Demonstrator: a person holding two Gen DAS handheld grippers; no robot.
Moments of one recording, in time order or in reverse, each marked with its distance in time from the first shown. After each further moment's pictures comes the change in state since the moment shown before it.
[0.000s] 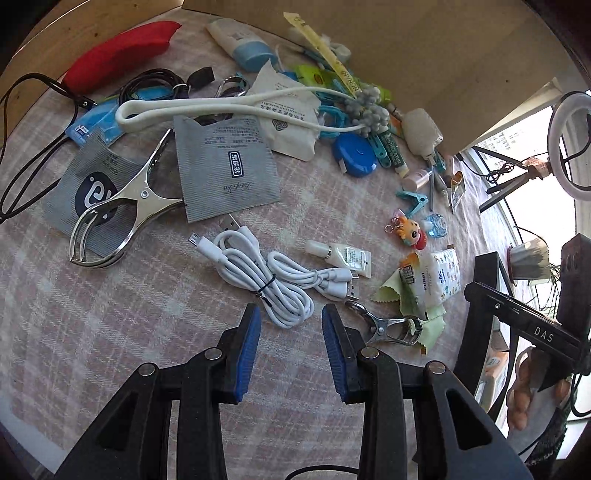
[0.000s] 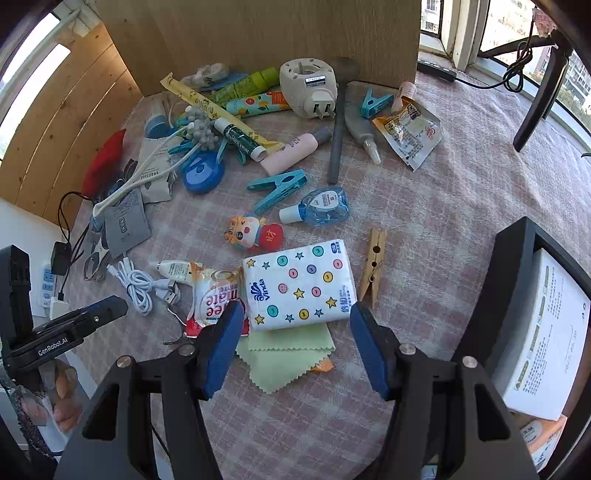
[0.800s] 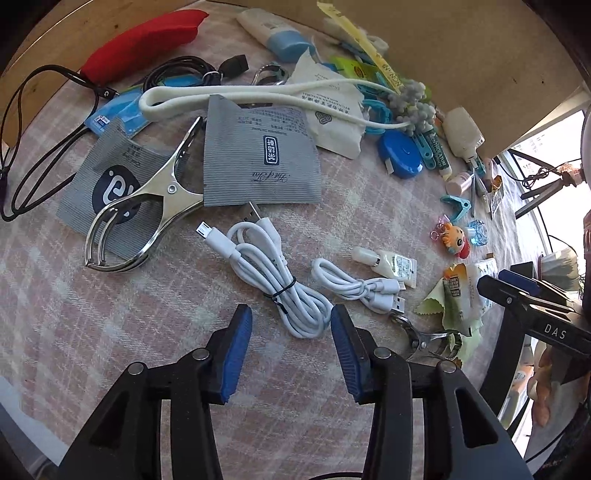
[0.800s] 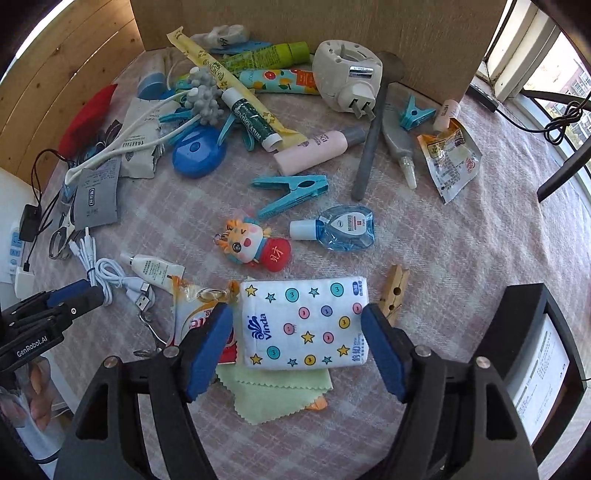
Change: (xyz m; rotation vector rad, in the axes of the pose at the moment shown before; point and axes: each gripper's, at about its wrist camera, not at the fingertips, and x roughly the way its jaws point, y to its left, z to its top) left arm 0.015 0.008 0.004 -0.027 0.005 0.116; right arm 0.034 0.026 0.026 -0.158 0.089 -0.114
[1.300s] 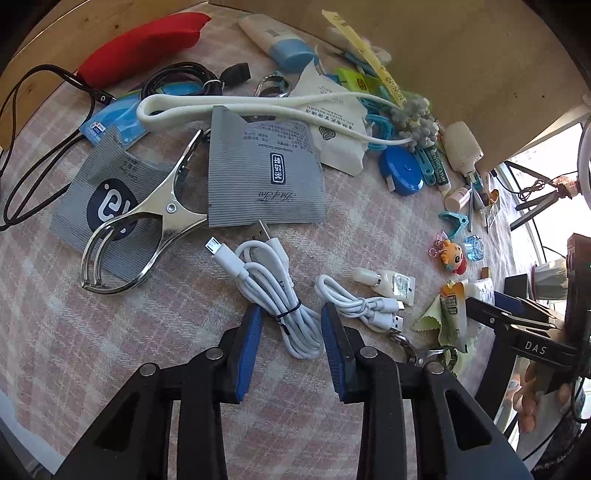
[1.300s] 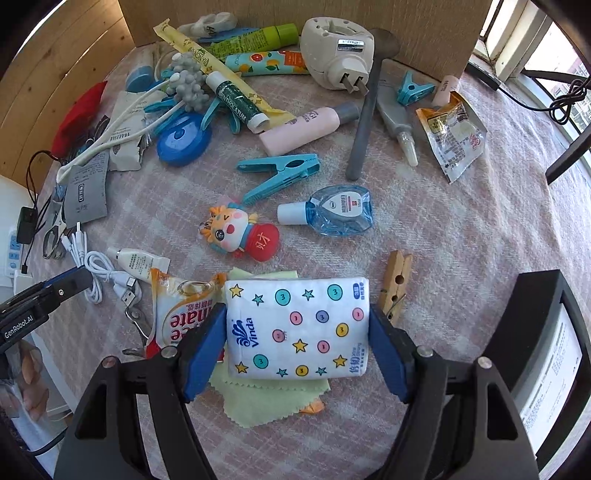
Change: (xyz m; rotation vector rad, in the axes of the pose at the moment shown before) left arm 0.003 0.006 0.010 -0.014 -0.029 -0.043; right arm 0.011 -0.014 -0.002 0.041 0.020 0.034
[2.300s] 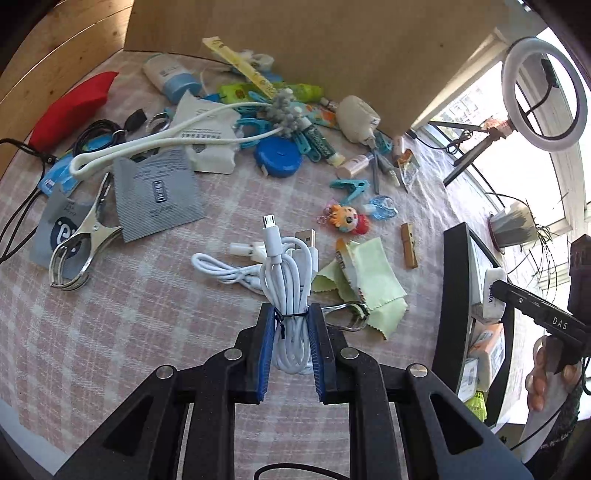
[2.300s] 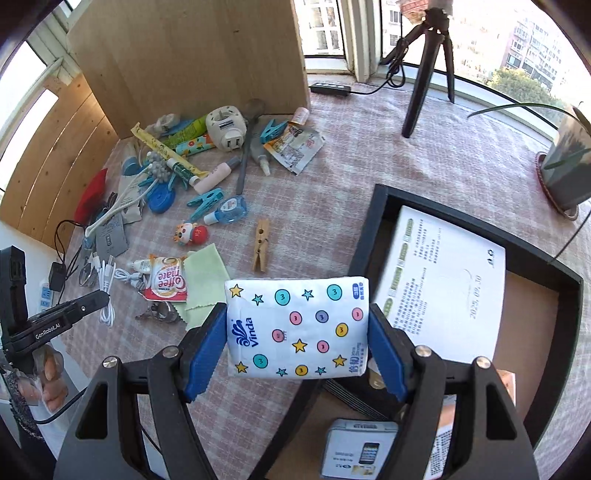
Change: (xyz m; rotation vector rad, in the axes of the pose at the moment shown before) left arm -0.034 -0.083 -0.028 0.234 -0.013 -0.103; right arm -0.108 -0.095 -0.105 0.242 -0.225 0.003
